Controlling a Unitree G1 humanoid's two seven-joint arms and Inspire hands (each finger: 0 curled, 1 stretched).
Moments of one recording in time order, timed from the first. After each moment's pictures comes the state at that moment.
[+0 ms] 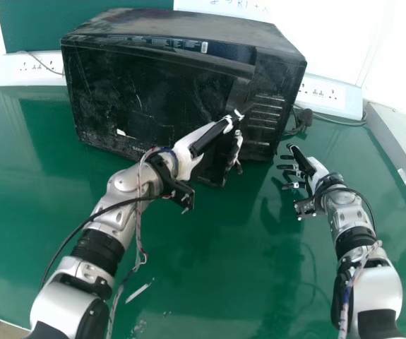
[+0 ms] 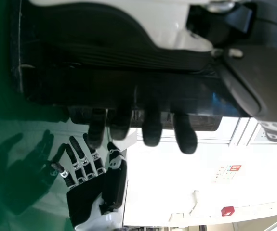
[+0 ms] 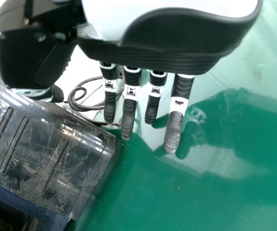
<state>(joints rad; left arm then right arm) -1.14 0.00 0.05 0.82 -0.02 0.01 -0.56 -1.16 -0.54 -0.09 1.31 -0.13 0.11 0.24</state>
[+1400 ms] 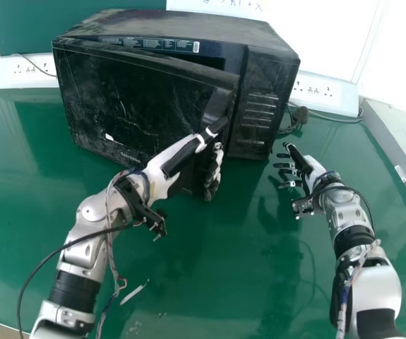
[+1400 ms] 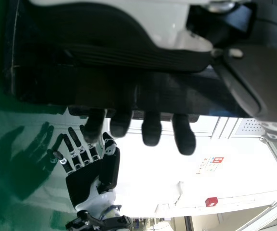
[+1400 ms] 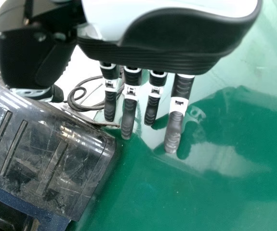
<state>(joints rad) -0.80 0.05 0.02 0.28 -0.08 0.14 -0.61 -1.17 -0.54 -0.09 1.31 -0.13 0.11 0.26</state>
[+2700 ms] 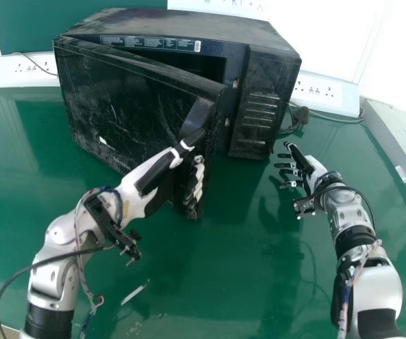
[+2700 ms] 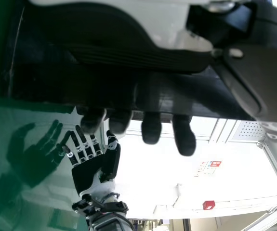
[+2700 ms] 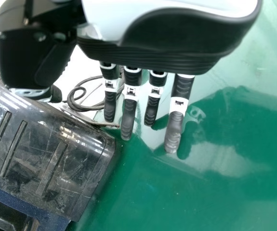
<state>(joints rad) -0.62 0.14 0.02 -0.12 -0.21 0.42 -0.61 -1.17 -0.54 -0.09 1.31 -0.13 0.11 0.27</state>
